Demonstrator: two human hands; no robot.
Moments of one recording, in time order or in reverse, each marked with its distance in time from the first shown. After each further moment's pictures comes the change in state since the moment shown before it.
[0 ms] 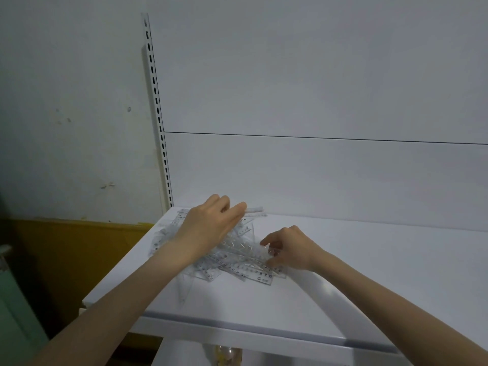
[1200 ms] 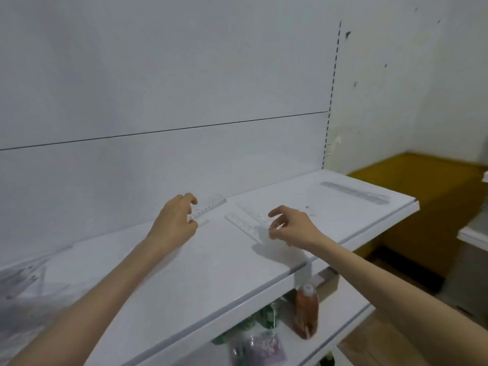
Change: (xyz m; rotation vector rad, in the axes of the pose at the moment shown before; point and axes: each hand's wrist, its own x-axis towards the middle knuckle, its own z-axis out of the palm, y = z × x) left_hand 0.169 0.226 0.116 -0.629 -0.390 -0.234; right_hand -0.257 0.197 -0.108 0.393 0.541 0.688
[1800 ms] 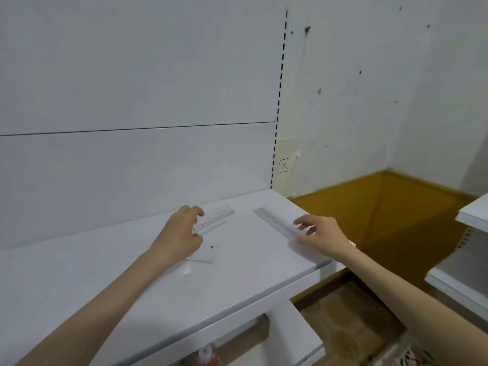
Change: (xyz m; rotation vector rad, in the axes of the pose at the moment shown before) left_hand 0.134 0.211 0.179 -0.090 -0.090 -0.027; right_hand 0.112 0.225 -0.266 -0.370 0.140 -0.113
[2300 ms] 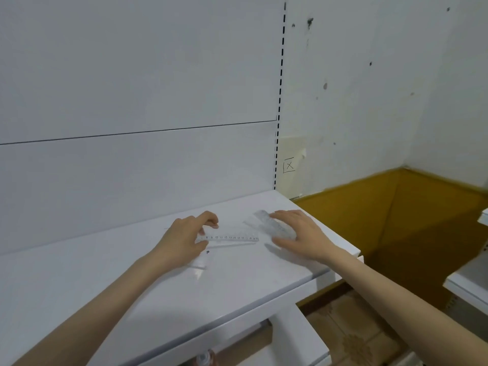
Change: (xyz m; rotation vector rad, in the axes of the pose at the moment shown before) left_hand 0.006 0.014 0.006 0.027 -0.111 0.144; right_hand 0.026 -0.004 0.020 -0.081 -0.066 -0.351
